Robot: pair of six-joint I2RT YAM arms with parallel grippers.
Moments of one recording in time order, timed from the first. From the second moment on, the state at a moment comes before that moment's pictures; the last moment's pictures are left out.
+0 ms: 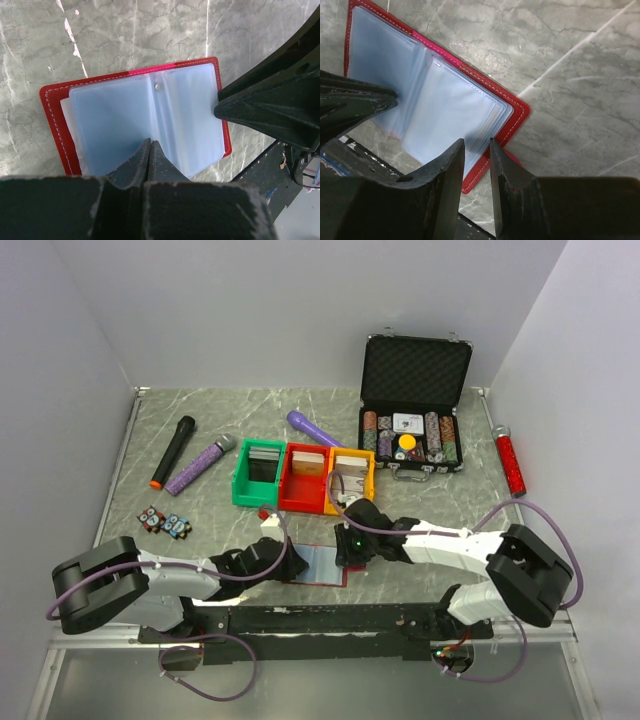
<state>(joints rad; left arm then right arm) -1.09 1.29 0.26 0.43 -0.20 -0.94 0.87 1.33 0.57 -0.20 -0.11 0.59</state>
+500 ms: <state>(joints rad) -1.09 1.29 0.23 0.49 -0.20 -0.96 0.96 1.45 0.72 -0.31 -0.02 0.54</state>
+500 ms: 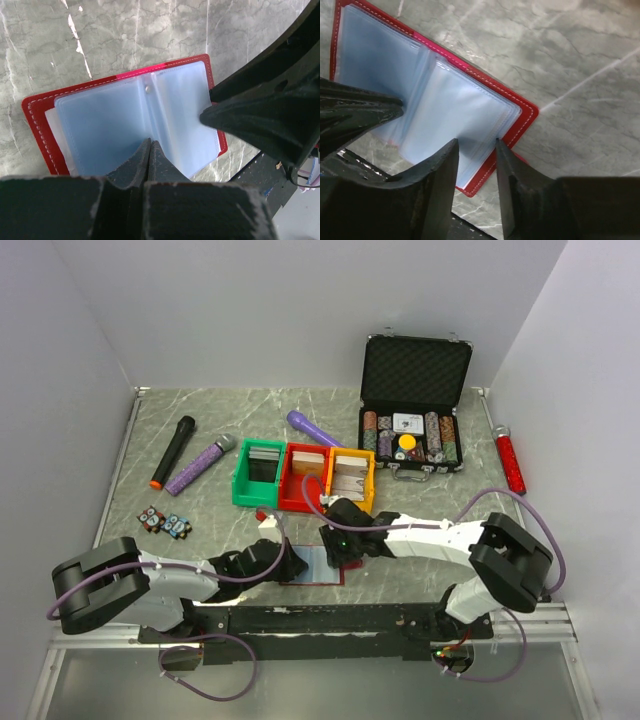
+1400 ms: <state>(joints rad) -1.09 1.10 0.25 0.42 -0.13 -0.85 0.93 1.33 0.66 -0.33 -0.03 0.58</state>
